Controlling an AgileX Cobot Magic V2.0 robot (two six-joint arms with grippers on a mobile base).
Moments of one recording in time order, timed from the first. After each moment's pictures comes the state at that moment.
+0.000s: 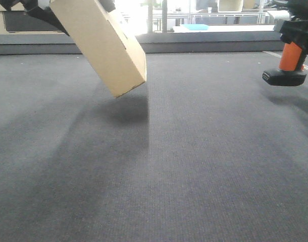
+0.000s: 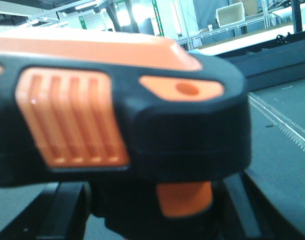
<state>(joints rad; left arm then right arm) -0.39 1.63 -1.48 -0.10 0.74 -0.55 -0.11 1.92 -0.84 0.02 -1.08 0.28</state>
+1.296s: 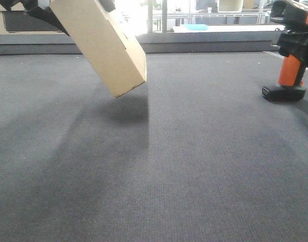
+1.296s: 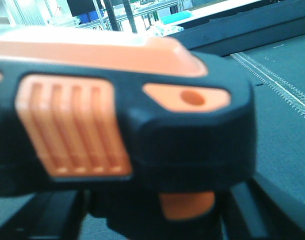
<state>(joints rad) -0.39 1.63 -1.48 -0.10 0.74 -0.55 -0.11 1.92 -0.84 0.02 -0.95 0.29</state>
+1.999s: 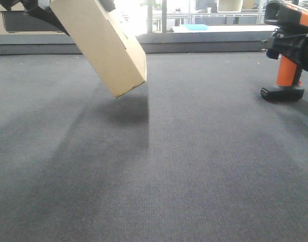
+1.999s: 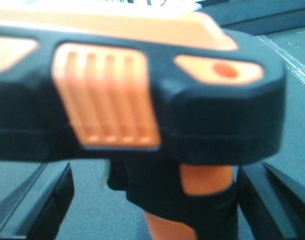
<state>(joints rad) -0.39 1.63 -1.48 -0.10 0.74 -0.55 -0.11 1.88 -0.84 -0.08 -0.84 0.29</state>
